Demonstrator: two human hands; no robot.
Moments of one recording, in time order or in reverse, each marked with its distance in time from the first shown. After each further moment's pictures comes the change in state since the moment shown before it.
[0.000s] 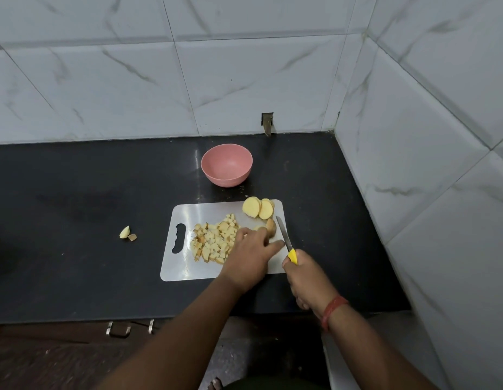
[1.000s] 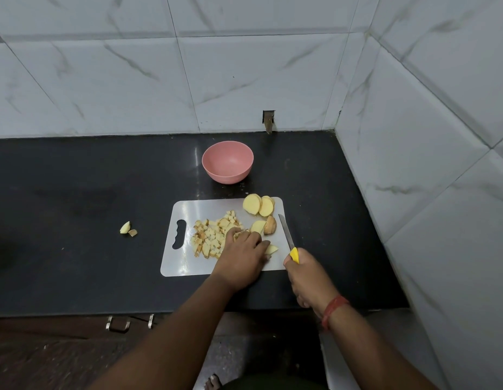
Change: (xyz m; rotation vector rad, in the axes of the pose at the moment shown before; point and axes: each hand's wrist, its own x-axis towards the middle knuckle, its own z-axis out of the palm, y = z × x) left_hand -0.014 -0.013 0.006 0.143 -0.153 -0.051; right_hand 0.000 0.006 0.002 -0.018 0.076 0.016
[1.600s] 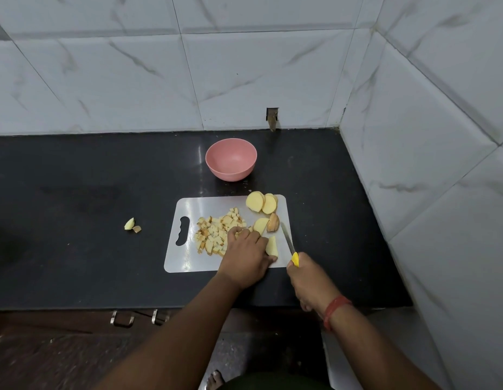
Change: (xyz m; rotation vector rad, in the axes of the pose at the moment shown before) left_hand -0.001 0.007 -0.002 -0.036 -0.036 -0.117; right_hand -0.015 -0.009 -0.001 -0.190 -0.053 0.031
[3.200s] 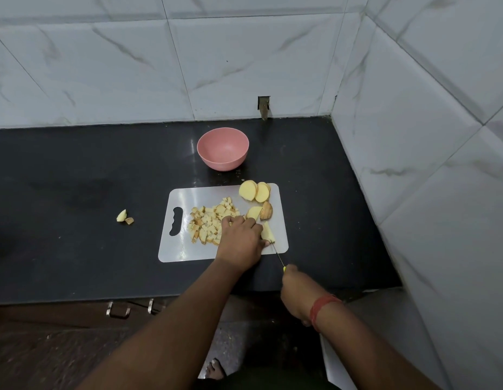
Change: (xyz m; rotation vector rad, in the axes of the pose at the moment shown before) left_hand 0.006 0.010 -0.010 0.046 -0.086 -0.082; right_hand -0.022 0.020 0.014 -0.675 -0.123 -0.059
